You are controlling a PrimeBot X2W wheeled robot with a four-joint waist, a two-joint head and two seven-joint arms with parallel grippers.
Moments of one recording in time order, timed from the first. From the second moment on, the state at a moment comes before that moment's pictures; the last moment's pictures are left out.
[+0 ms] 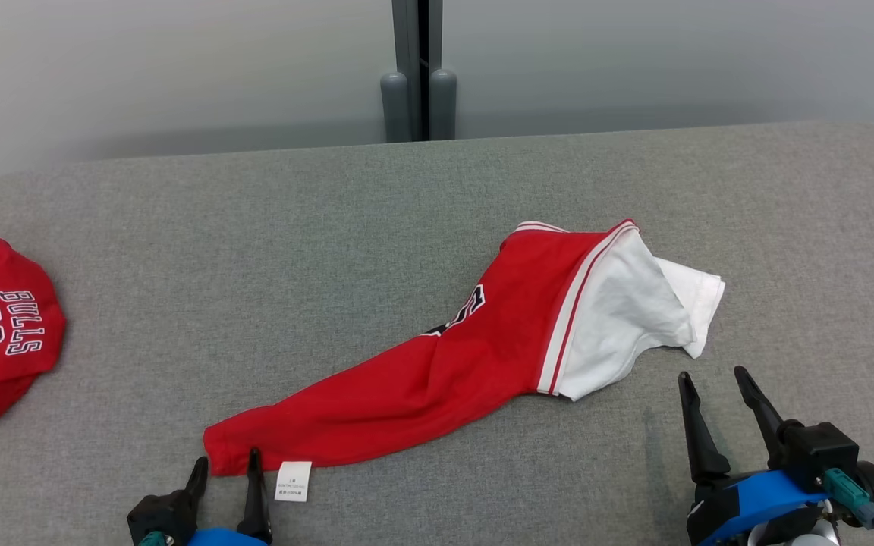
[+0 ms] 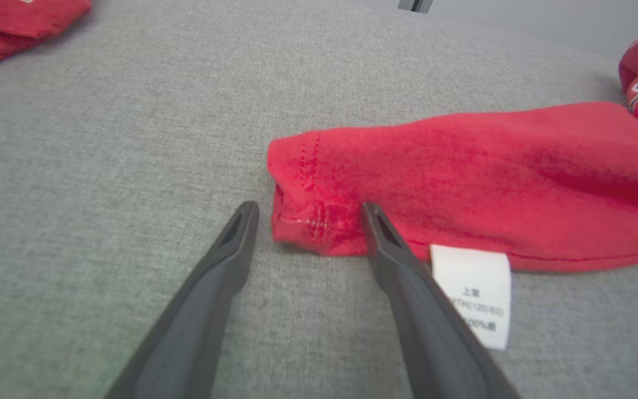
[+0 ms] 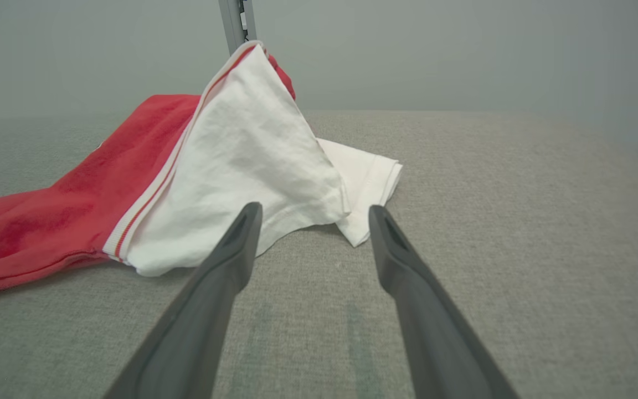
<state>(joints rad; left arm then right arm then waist) -0.06 0.05 -0.05 0.60 -0.24 -0.05 -0.26 -0.09 -0.05 -0.04 0.35 0.06 0.13 -0.26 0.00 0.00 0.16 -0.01</state>
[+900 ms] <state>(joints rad) -0.09 0.05 -0.07 0.65 -0.28 -0.09 -0.27 -0.22 -0.05 -0.07 0.48 0.01 0.13 -0.26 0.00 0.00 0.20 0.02</state>
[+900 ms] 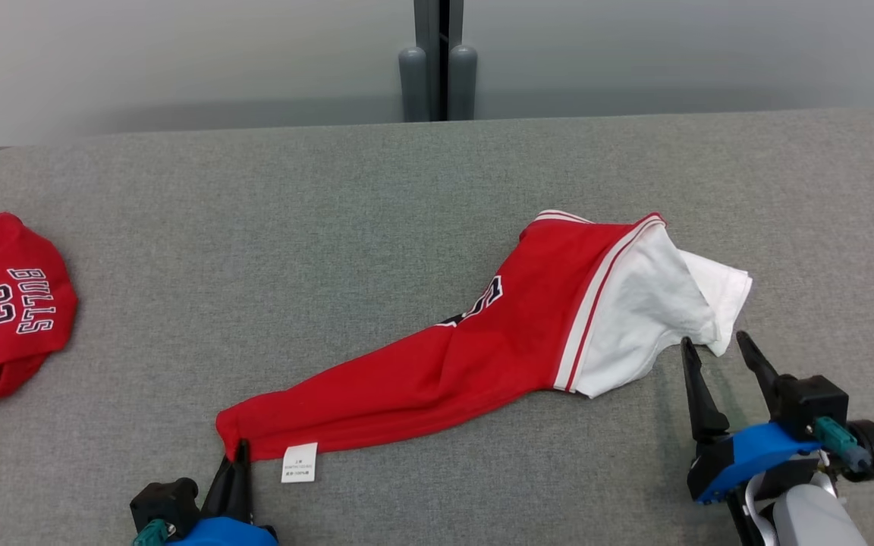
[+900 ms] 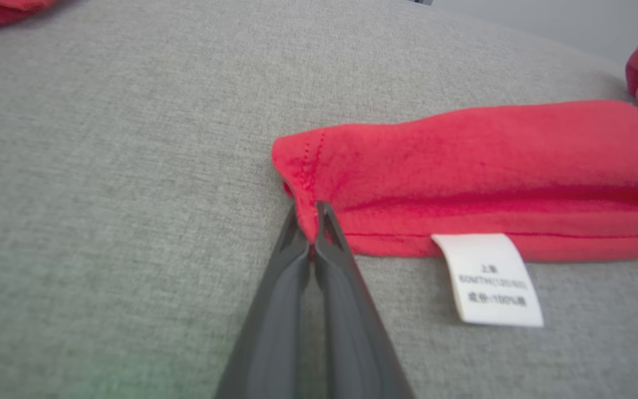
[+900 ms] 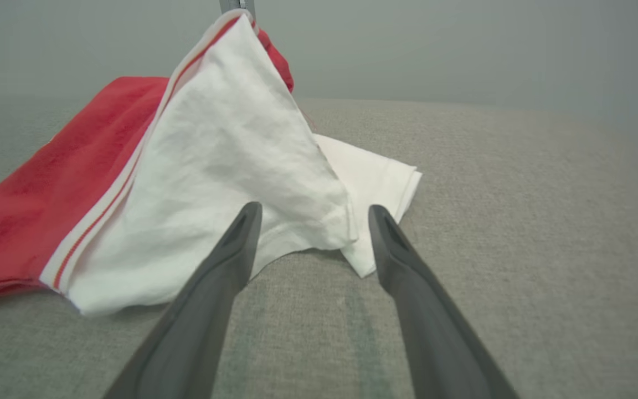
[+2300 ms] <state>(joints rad) -0.21 0.08 -0.06 0.12 -0.15 -0.12 -0.26 -0.32 -0.13 -0.08 0.10 0.24 0.13 -0.26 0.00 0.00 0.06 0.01</state>
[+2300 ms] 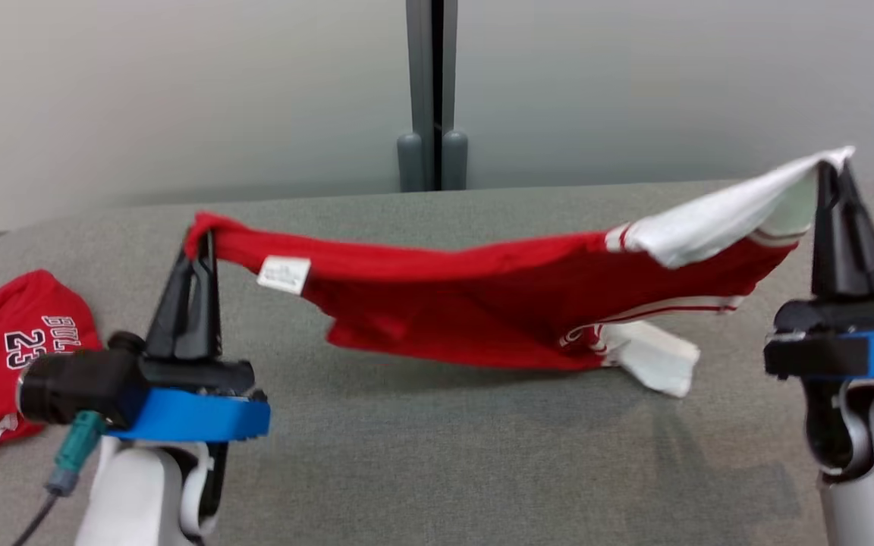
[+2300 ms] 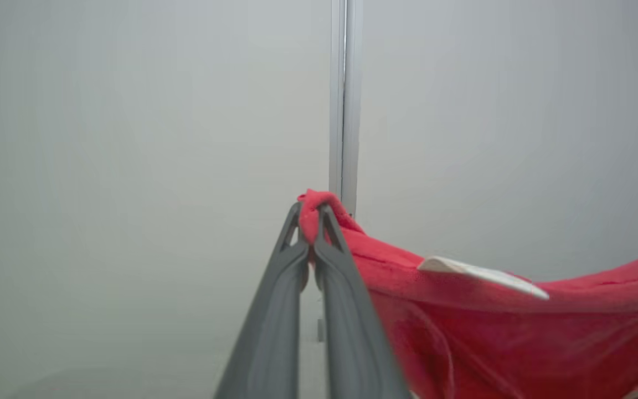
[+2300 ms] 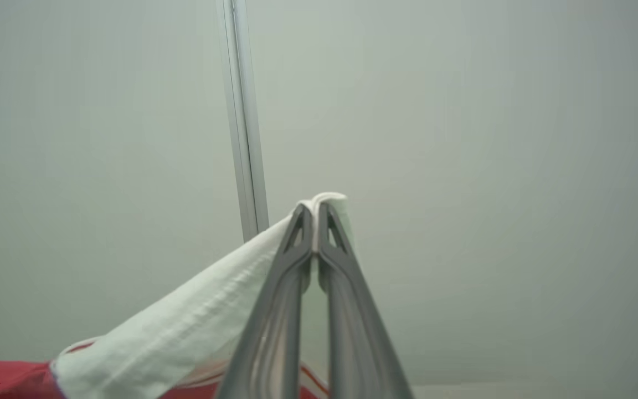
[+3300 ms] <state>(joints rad) -1.21 0.29 -0.05 0.32 -0.18 -0.08 -0.15 -1.34 -0.24 -0.12 0.35 0.19 0.13 -0.25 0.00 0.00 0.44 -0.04</state>
